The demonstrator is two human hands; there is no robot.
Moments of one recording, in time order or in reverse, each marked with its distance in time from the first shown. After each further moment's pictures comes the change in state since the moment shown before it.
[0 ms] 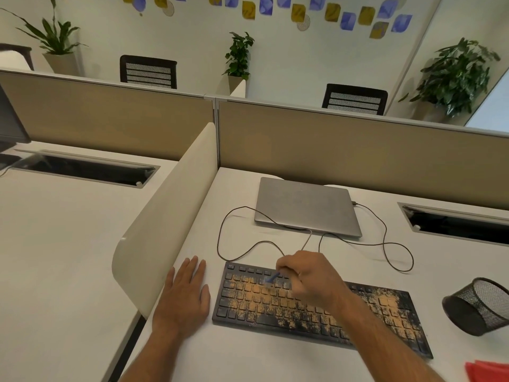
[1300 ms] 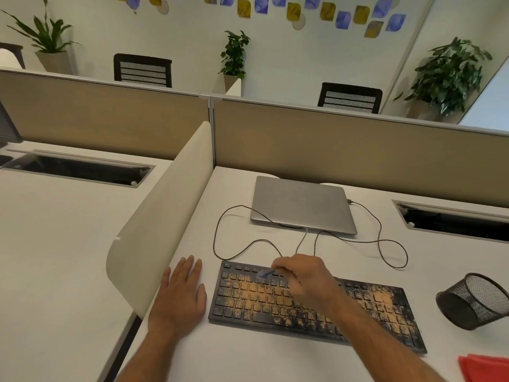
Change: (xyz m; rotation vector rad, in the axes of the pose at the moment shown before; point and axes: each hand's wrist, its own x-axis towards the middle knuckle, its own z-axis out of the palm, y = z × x) left_hand 0.000 0.002 -0.003 -0.006 -0.013 0.004; right_hand -0.010 0.006 0.013 0.101 0.069 0.002
